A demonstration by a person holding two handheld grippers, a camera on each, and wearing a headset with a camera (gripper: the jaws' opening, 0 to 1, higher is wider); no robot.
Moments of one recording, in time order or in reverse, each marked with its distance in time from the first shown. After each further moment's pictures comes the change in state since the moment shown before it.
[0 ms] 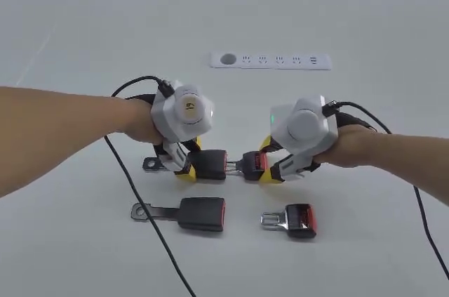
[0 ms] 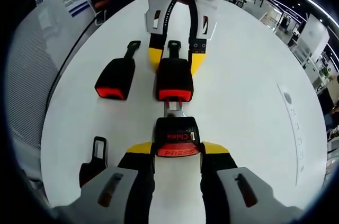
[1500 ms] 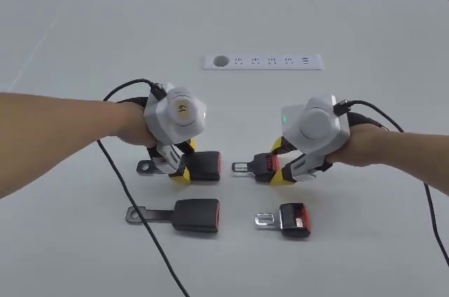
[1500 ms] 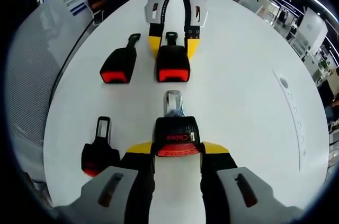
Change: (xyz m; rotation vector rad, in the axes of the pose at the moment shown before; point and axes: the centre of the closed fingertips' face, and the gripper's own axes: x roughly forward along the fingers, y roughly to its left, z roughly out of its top) left arm 0.001 0.000 0.000 -0.010 0.006 0.003; right arm -0.016 -0.001 -0.028 0.039 0.024 0.003
